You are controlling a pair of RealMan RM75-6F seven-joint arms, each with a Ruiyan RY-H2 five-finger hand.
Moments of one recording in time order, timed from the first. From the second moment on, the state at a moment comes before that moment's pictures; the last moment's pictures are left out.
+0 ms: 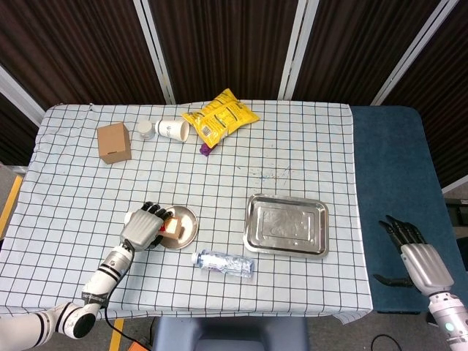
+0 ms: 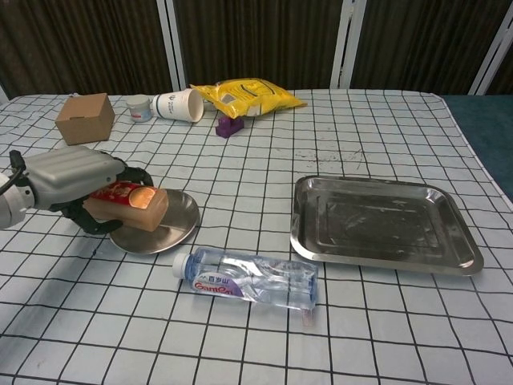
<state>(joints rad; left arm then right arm) -0.67 -1.52 -0.05 -1.43 1.24 0.99 0.49 0.14 -0.98 -0.04 -1.69 -1.53 1.29 0.14</state>
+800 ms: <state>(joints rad) -0.69 -1.55 -0.06 -1.48 1.33 1.04 0.50 0.14 -0.99 -0.03 -1.68 -1.55 1.30 0.15</state>
